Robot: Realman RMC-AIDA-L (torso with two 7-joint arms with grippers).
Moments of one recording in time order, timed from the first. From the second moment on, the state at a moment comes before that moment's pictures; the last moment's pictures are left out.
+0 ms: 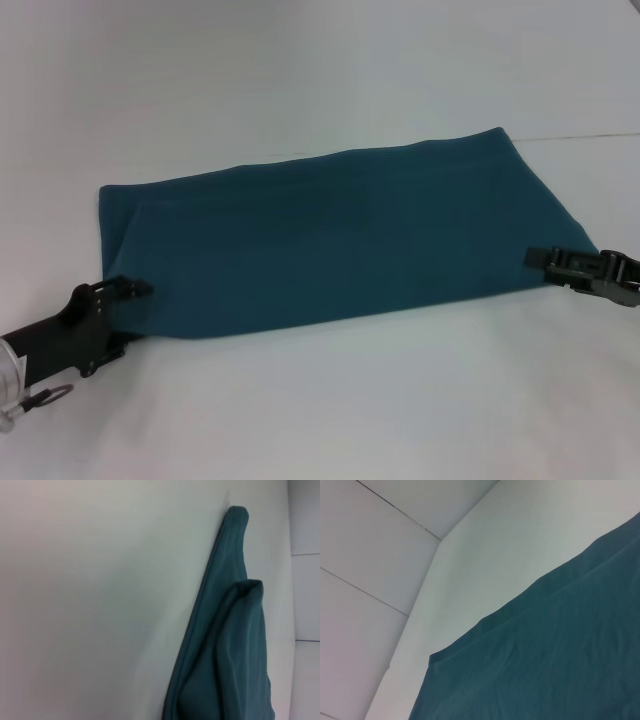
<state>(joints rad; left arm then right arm) -0.53 -2.11 0.47 0.45 2.05 1.06 -2.62 0.43 1.93 -0.65 -0.55 -1.89 -1.39 2.11</state>
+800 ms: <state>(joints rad) -0.52 -2.11 0.52 0.48 2.04 1.10 -2.60 0.43 1.93 -0.64 -0.55 -1.89 -1.40 2.11</state>
